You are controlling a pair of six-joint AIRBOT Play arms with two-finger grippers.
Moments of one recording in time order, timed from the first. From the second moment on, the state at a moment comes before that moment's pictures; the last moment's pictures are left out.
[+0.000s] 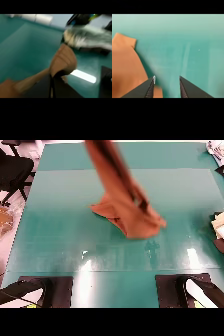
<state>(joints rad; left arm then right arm) -0.27 -1.21 2.00 0.85 -1.38 -1.15 -0.26 -0.92 1.53 -1.18 1.43 1.43</state>
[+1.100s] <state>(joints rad) -0.28 -1.17 1.45 1.97 -1.59 -1.59 0.08 -1.27 0.80 -0.59 1.13 1.30</state>
